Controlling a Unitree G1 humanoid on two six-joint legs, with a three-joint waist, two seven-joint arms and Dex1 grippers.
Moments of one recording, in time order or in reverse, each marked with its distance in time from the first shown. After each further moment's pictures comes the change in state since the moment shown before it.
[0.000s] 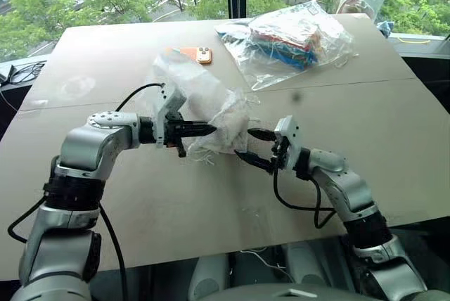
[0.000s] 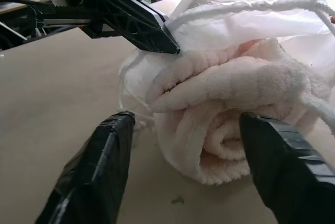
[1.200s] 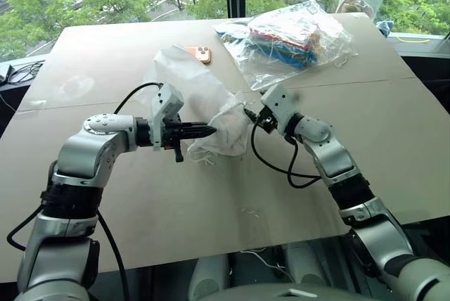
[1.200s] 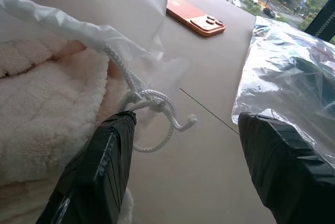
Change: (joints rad) left arm 0.055 -0.004 0.043 -0.060 0.009 -0.057 -0.010; right arm -0.305 0.076 0.002 0.336 -0.349 -0.131 -0.284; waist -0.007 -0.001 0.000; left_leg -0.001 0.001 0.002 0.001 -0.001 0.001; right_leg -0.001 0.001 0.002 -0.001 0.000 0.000
